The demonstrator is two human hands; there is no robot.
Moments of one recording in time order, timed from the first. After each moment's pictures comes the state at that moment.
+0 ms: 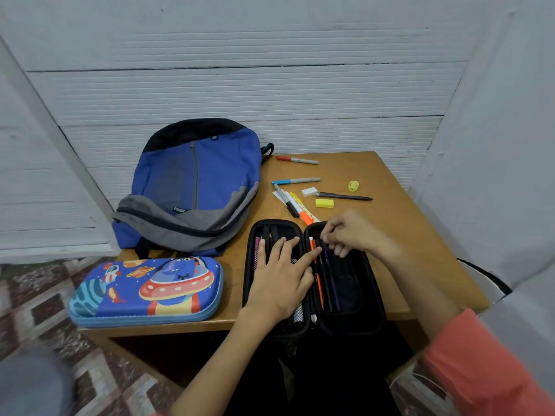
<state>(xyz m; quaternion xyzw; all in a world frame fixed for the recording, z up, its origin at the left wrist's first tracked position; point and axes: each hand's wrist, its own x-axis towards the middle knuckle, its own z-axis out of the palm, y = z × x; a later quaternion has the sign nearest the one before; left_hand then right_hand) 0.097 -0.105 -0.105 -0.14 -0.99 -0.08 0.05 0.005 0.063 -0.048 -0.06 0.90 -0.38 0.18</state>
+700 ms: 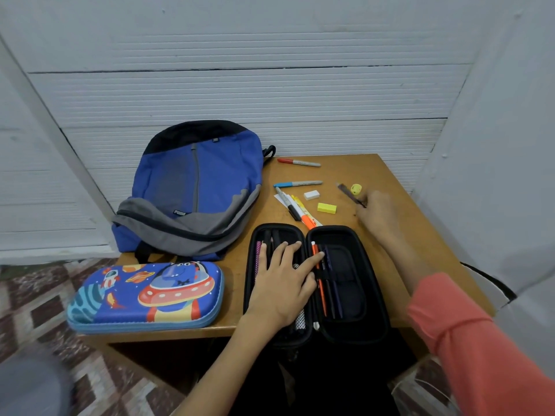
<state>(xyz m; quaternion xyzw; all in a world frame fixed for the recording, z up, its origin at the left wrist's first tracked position) 0.098 -0.105 -0.104 -0.13 -0.99 -0.10 0.05 -0.070 0.107 -0.085 0.00 0.96 -0.21 -0.16</state>
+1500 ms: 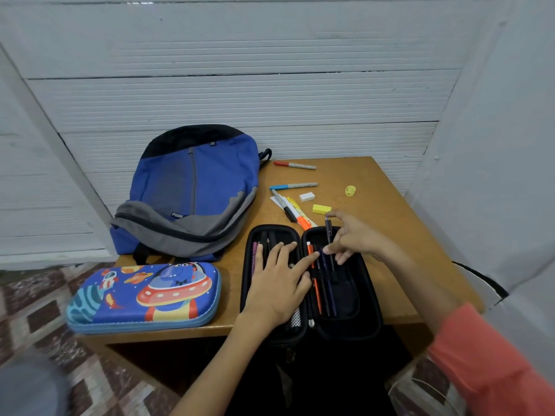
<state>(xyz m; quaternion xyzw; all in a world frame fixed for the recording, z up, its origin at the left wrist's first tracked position) 0.097 -0.105 -0.106 -0.13 -0.99 -0.09 0.05 0.000 0.076 -0.050 -0.04 0.86 -0.45 0.23</state>
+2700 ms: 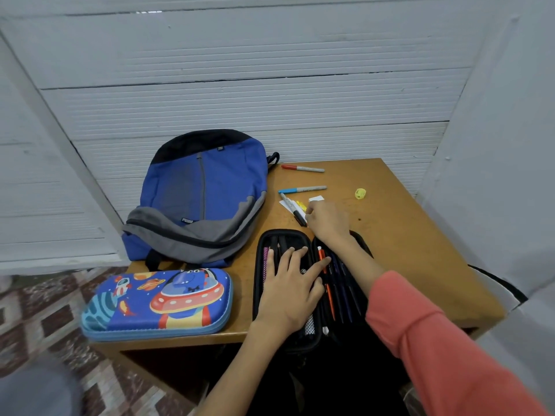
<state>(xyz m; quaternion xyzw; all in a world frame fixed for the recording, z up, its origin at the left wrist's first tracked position) 0.097 -0.104 -0.110 -0.14 -0.98 -0.11 0.09 -0.051 -0.001 -0.076 -0.06 0.98 -0.17 -0.09</state>
